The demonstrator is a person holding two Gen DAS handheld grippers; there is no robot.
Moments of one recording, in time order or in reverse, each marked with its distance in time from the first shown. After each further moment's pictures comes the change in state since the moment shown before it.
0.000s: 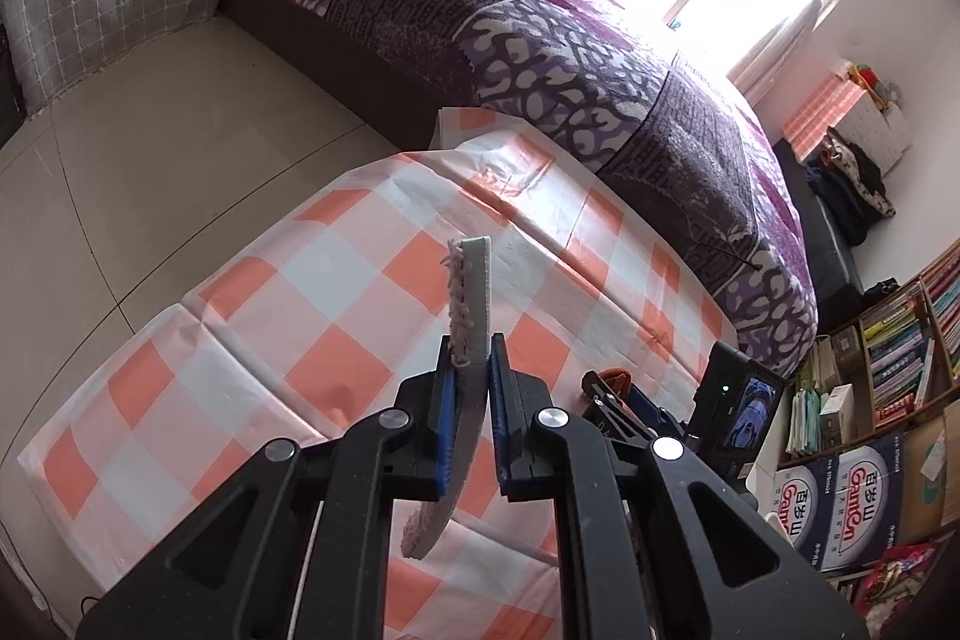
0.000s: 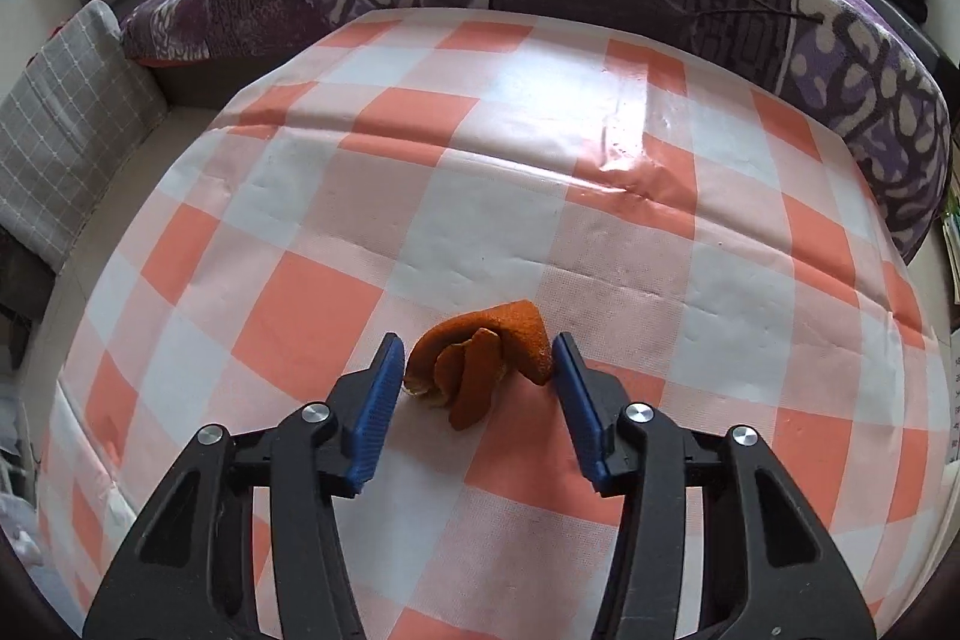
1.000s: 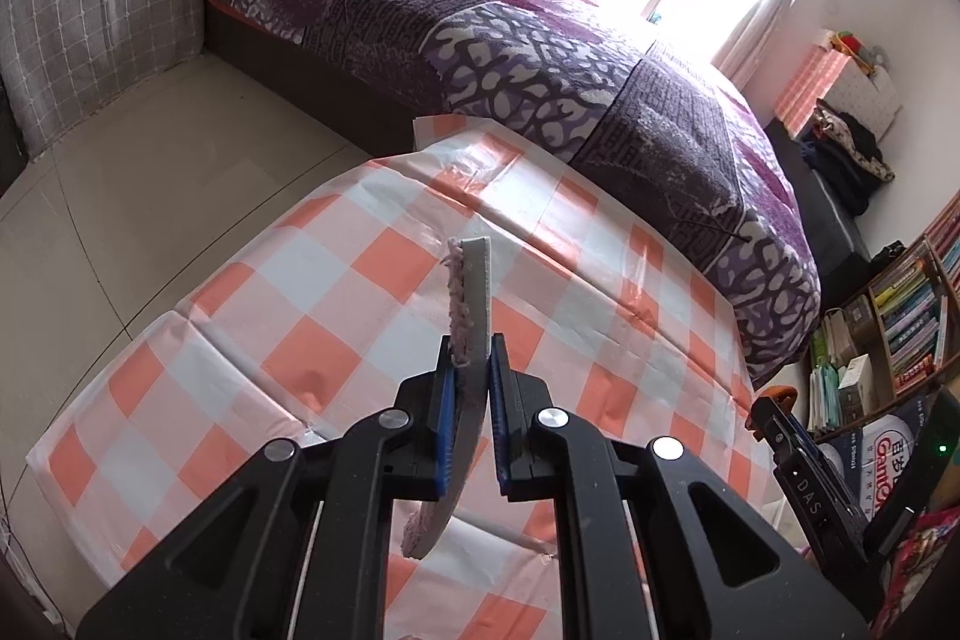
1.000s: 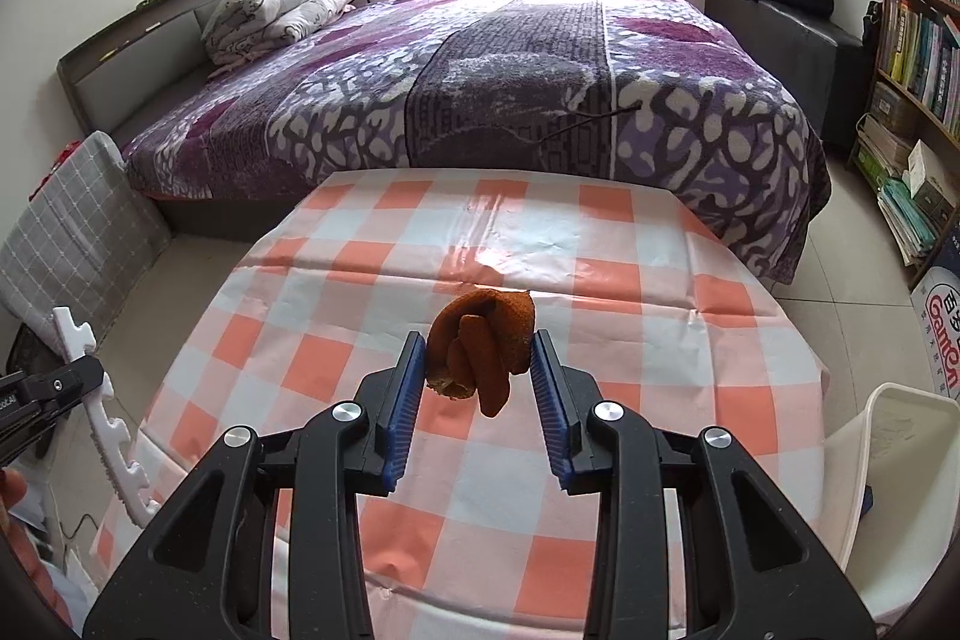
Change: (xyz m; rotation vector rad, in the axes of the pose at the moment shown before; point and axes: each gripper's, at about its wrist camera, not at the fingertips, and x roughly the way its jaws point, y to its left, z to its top) left arm -0.007 -0.044 -0.027 0.097 -0.043 0.031; right arm -0.150 -0.064 -0.030 0.157 -0.240 -0.040
